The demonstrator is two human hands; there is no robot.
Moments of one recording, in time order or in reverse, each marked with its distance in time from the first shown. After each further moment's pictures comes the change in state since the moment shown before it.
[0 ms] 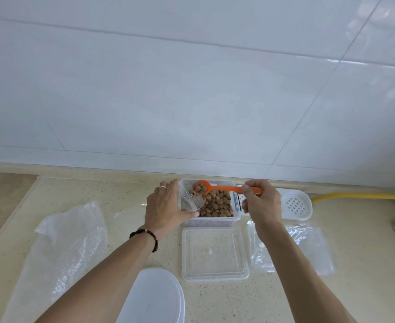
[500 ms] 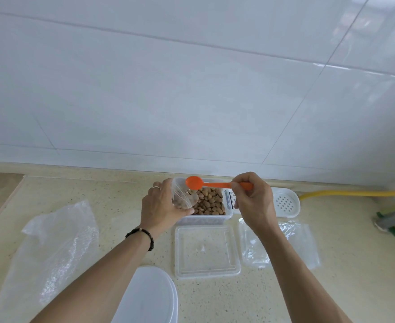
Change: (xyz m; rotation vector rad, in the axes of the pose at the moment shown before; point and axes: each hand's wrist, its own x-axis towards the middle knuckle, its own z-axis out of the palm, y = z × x) left_hand -0.002 0.003 0.007 -0.147 -0.024 -0.063; right_hand -0.017 -0.014 -0.009 -0.174 -0.086 -0.307
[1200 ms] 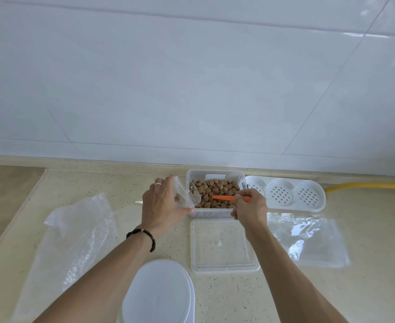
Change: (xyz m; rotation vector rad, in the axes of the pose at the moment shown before) left_hand -0.009 -0.022 -0.012 0.168 0.074 0.016; right_hand 0.001 0.062 0.059 0.050 0.059 0.515
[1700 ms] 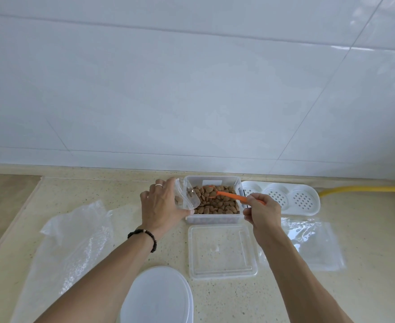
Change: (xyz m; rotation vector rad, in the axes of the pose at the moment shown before) left_hand 0.011 0.004 0.001 0.103 0.003 -0.001; right_hand 0.001 -0.011 -0.029 0.315 0.044 0.141
